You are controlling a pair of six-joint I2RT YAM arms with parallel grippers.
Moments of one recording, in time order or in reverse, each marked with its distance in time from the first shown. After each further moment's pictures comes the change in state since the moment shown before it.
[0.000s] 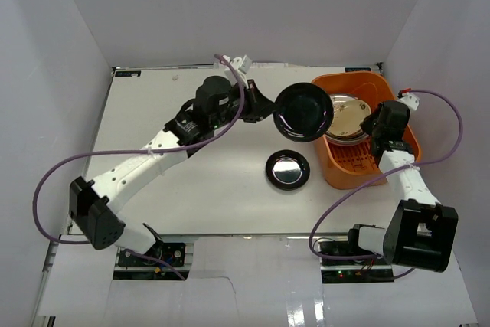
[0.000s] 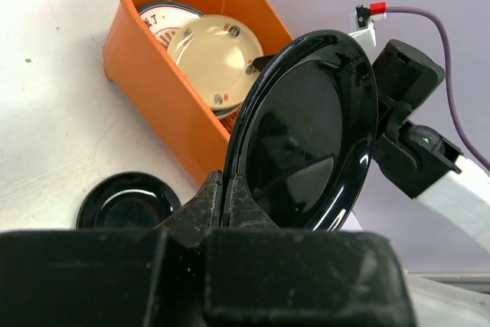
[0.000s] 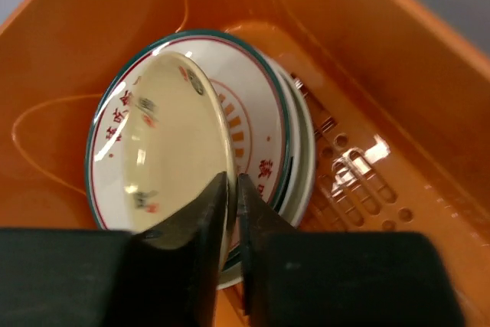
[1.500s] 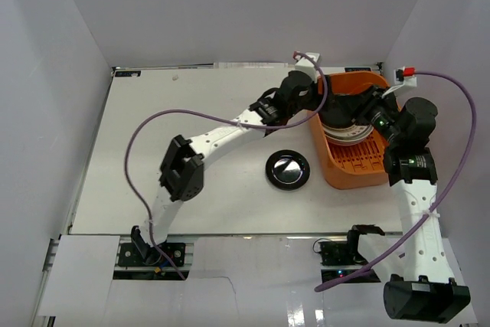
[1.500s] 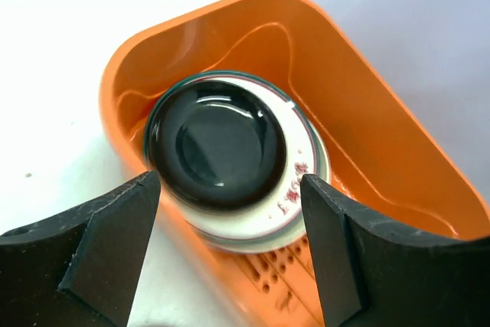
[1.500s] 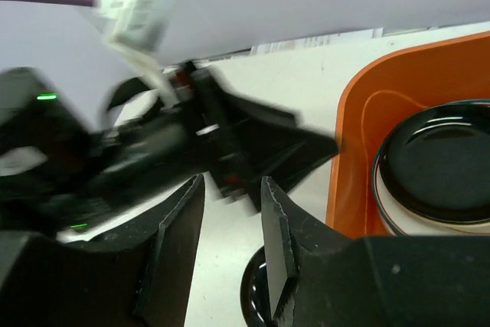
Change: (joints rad) left arm -0.163 0.874 0.829 -0.027 -0.345 0.208; right arm 0.073 -0.331 0.225 -0.184 -0.643 0.033
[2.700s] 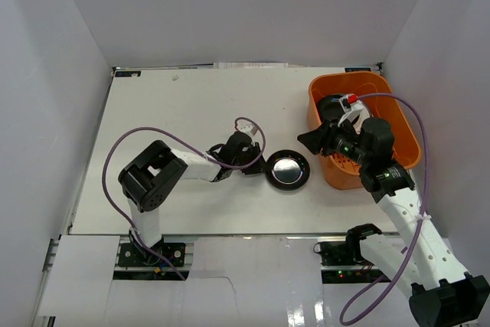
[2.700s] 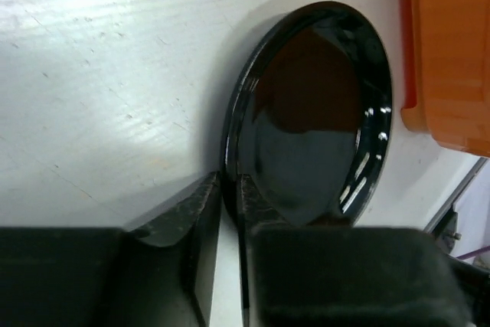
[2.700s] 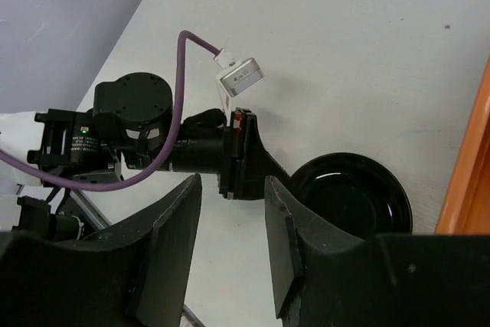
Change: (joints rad) left arm 0.130 -0.412 -1.279 0.453 0.343 -0.341; right arm 0.347 -0.069 -0.227 -0.032 0.031 -0.076
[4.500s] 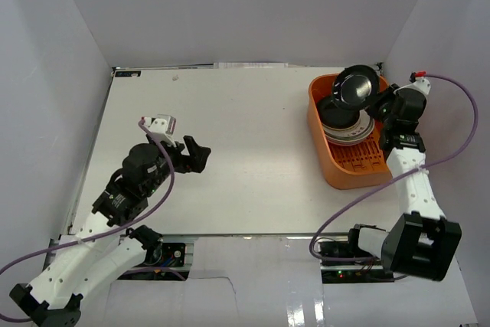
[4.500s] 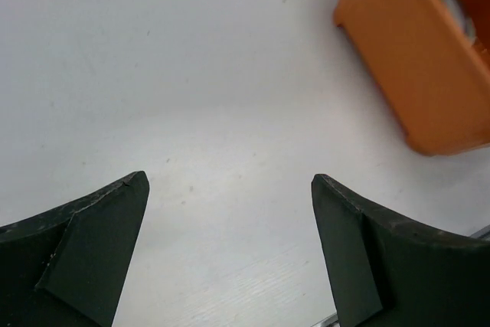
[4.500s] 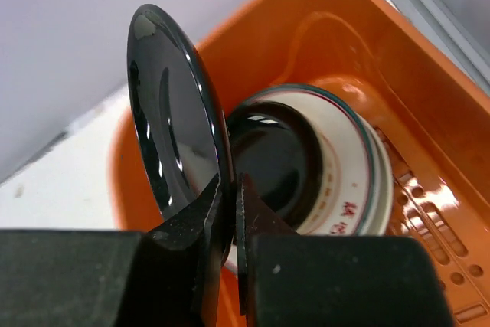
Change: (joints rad) left arm 0.186 -1.212 -0.099 -0.693 -0.272 0.404; right arm -0.437 0.338 0.140 0.200 0.392 0.105
